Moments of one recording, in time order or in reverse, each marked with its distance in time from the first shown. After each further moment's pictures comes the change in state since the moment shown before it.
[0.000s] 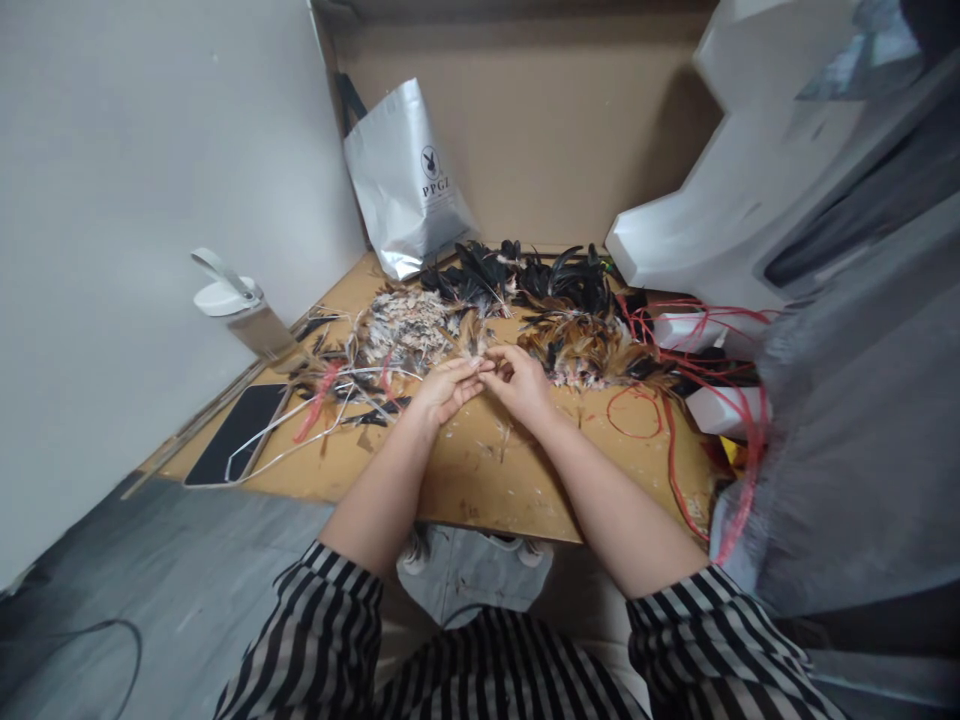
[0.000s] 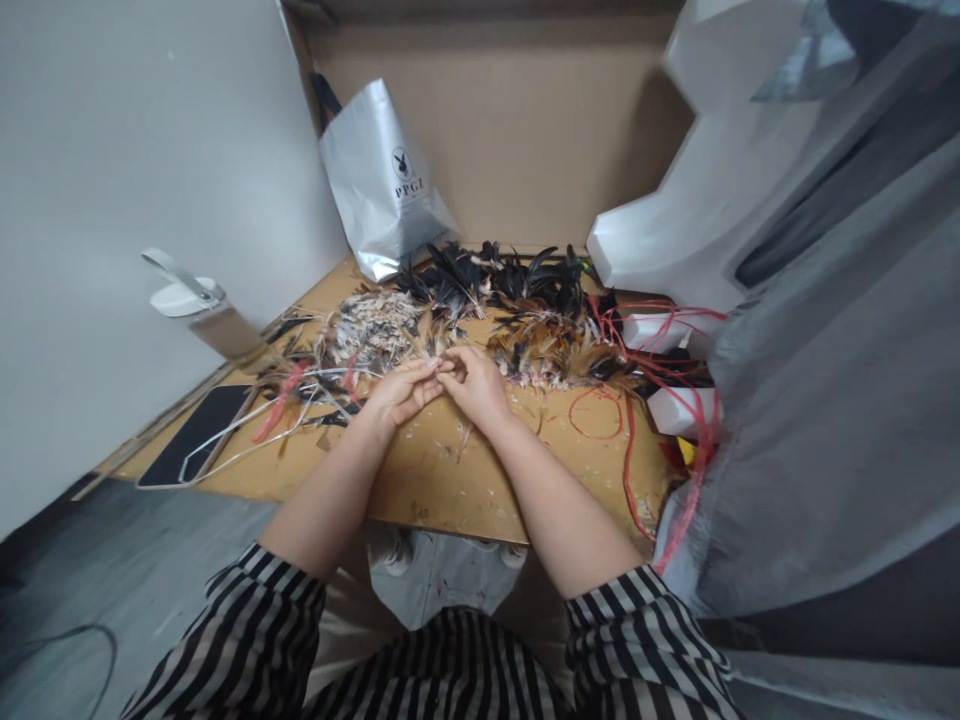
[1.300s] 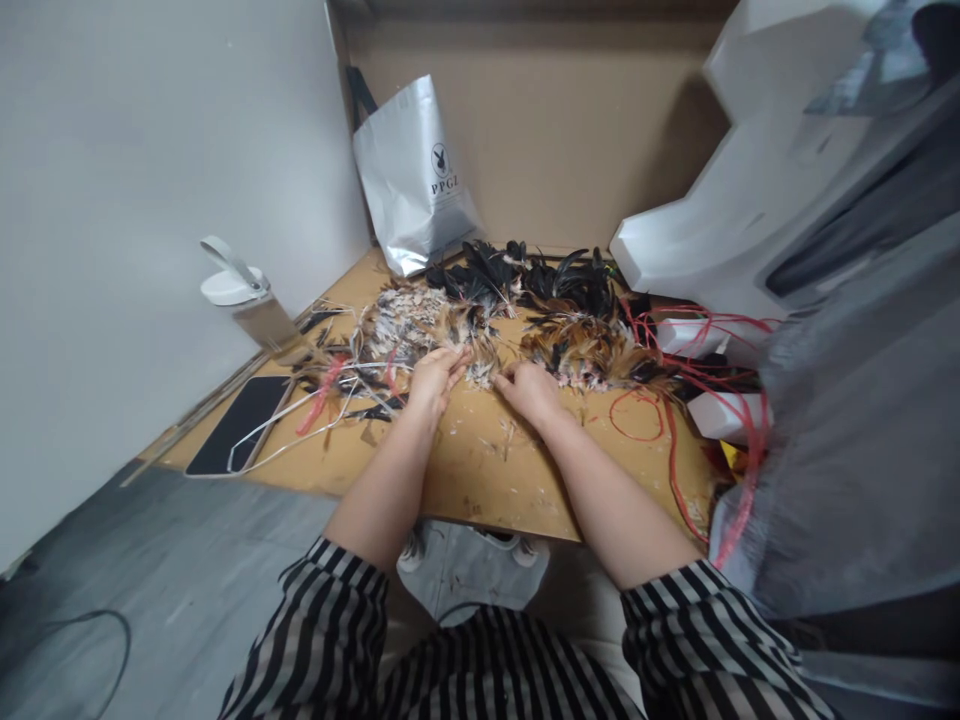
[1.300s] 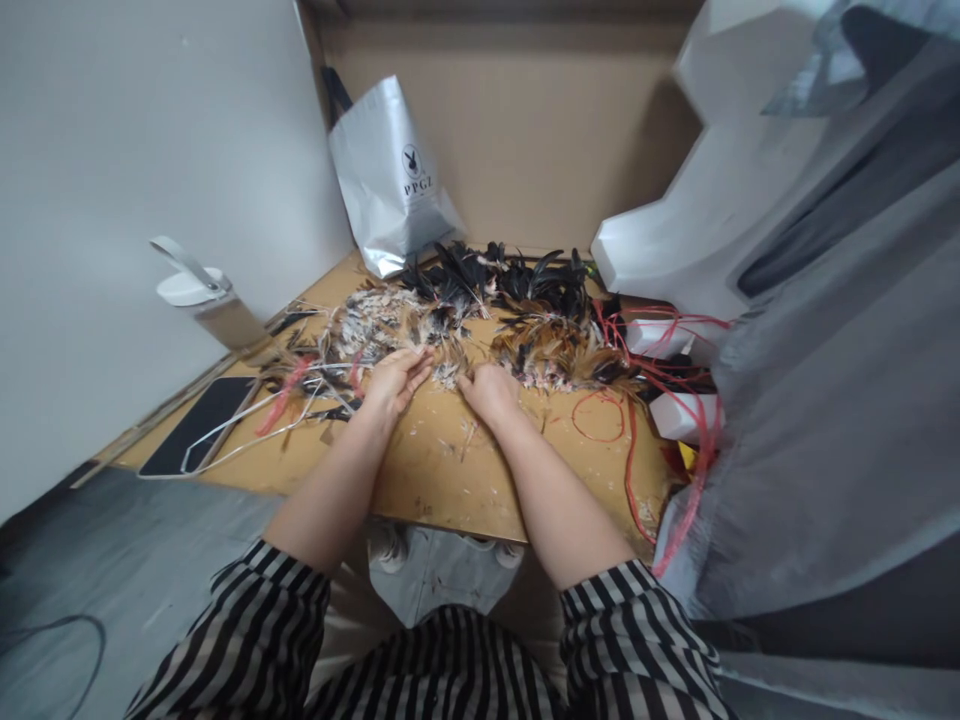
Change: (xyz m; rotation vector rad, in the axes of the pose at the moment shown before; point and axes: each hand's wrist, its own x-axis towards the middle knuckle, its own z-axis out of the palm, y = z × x) left_hand 0.007 0.006 -0.010 -0.022 0.379 0.182; right_hand 0.004 0.014 0.001 -0.620 -0.305 0.335
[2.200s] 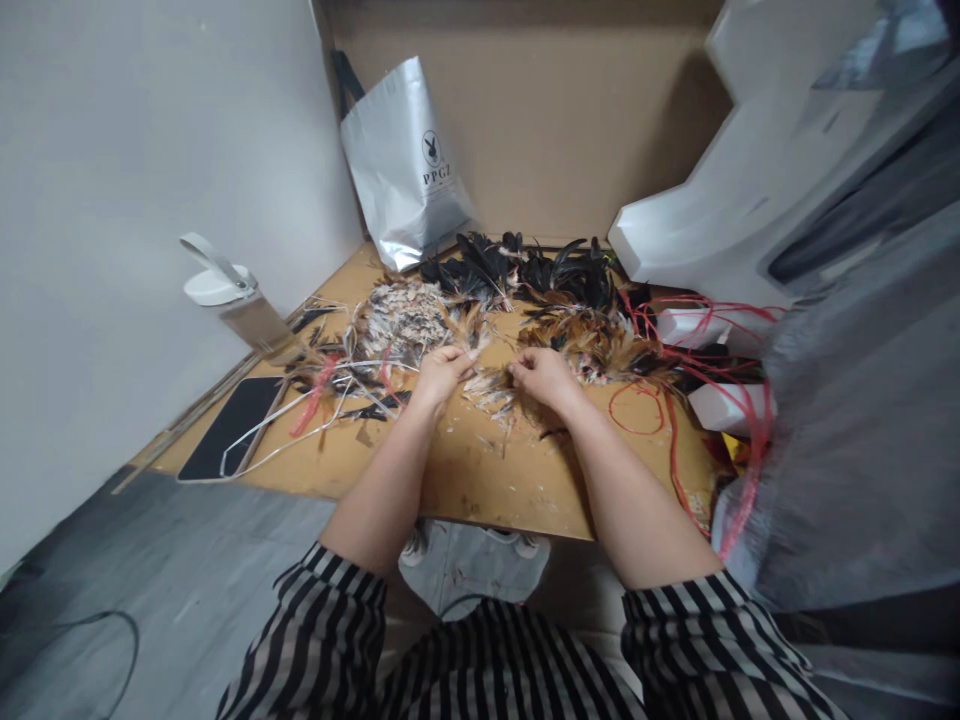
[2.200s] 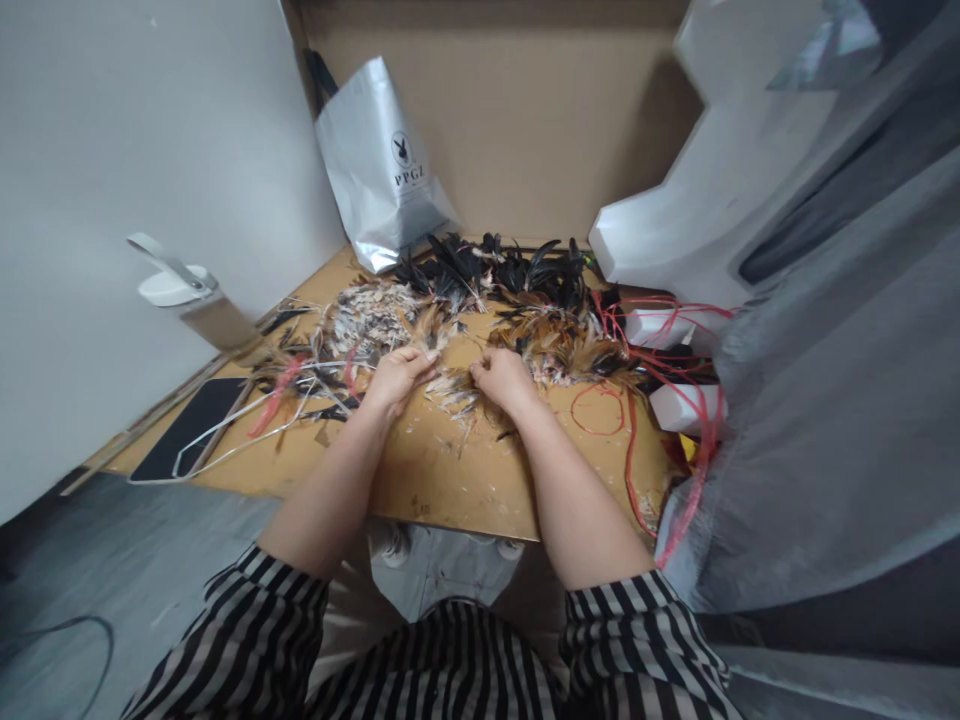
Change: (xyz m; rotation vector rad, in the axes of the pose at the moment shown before) left_hand -0.005 -0.006 0.007 0.302 -0.101 0.116; right_hand 0.005 0.024 -0.015 0.367 0.010 -0.067
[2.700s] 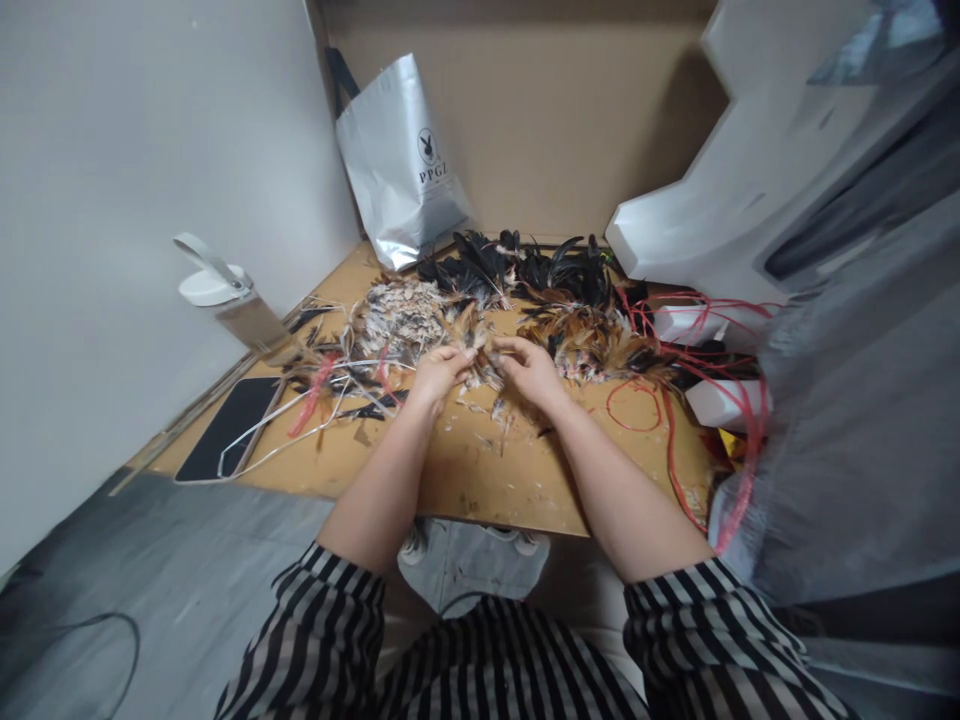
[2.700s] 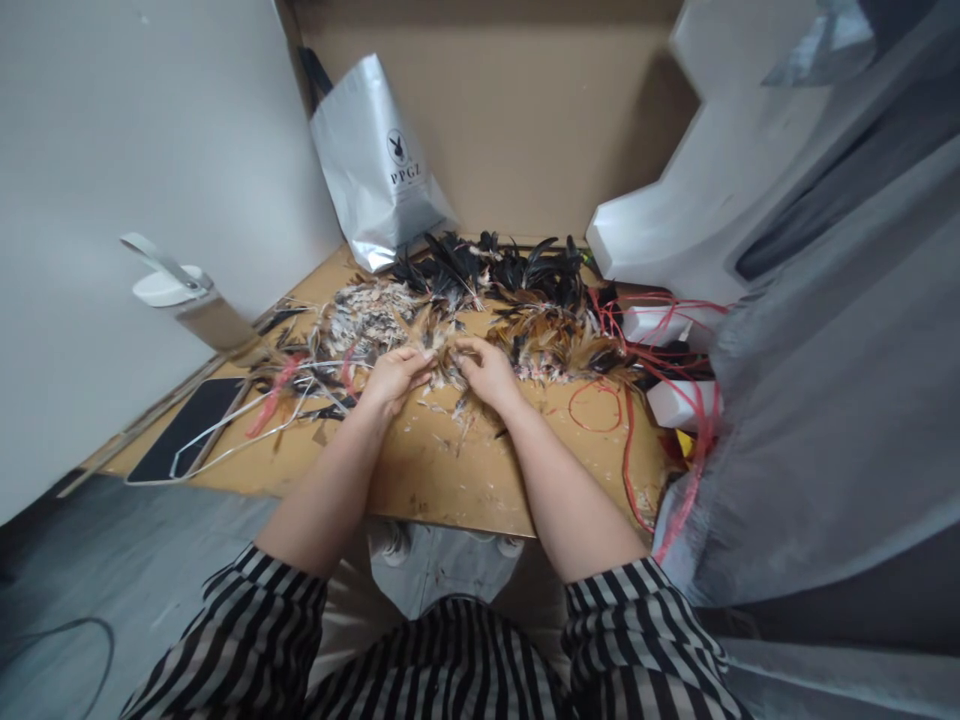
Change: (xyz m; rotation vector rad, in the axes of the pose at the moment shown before) left_hand -0.004 0.005 0.001 -0.004 0.011 -0.109; right_hand 0.006 -0.002 0.021 0.360 0.103 -0.198
